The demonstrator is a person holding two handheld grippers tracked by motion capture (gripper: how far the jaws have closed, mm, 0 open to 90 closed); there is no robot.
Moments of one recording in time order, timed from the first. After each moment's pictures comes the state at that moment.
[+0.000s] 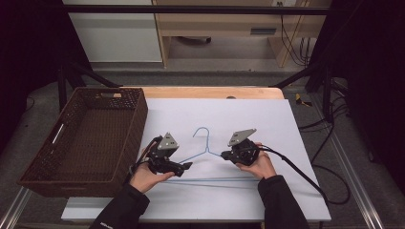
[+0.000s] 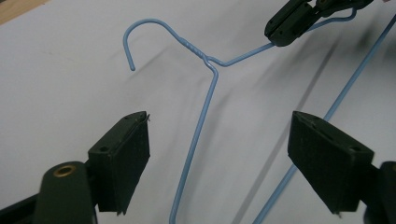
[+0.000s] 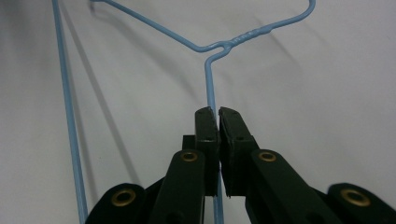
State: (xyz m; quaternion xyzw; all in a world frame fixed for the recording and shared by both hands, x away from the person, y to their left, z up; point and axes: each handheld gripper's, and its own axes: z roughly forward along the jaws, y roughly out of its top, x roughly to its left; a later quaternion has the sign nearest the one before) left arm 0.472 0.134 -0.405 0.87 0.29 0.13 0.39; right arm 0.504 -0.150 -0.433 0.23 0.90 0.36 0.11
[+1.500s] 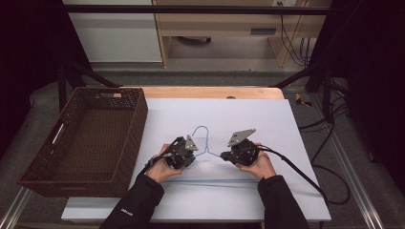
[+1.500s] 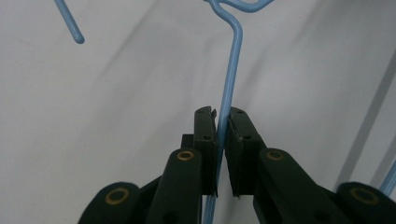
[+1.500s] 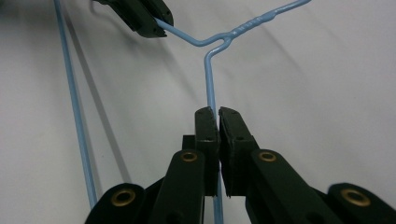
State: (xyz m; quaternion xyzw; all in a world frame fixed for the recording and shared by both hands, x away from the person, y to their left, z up) left arm 0.503 0.093 -0.446 0.93 0.22 0.14 0.26; right arm 0.504 -0.149 -0.434 0.22 0.90 0.35 0.10
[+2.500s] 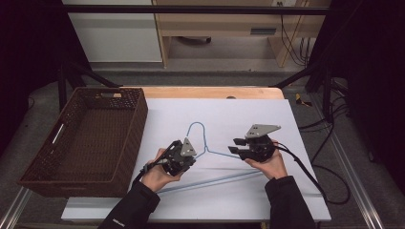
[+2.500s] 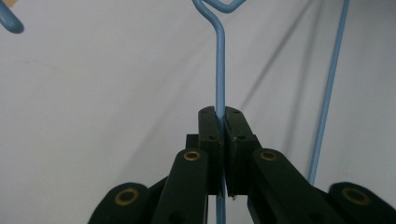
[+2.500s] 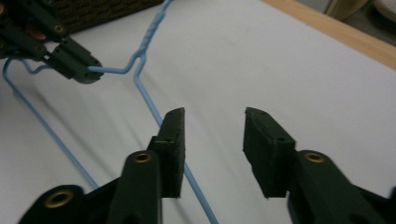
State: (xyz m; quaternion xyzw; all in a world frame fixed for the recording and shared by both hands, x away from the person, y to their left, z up) left arm 0.464 0.099 -0.409 0.91 0.23 0.16 0.30; right arm 0.490 -0.186 -0.398 0.29 0.84 0.44 0.15
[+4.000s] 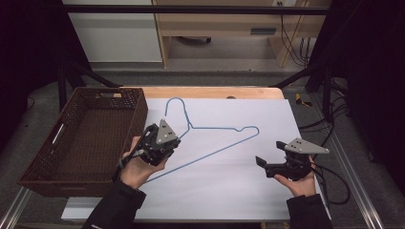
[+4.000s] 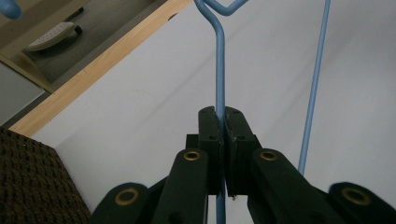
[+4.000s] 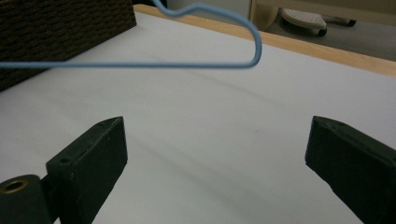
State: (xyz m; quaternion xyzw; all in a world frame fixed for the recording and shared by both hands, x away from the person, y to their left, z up) left arm 0.445 0.136 -0.316 0.87 0.28 0.25 0.33; right arm 0.425 -0.253 -0.390 0.41 0.75 0.47 0.23
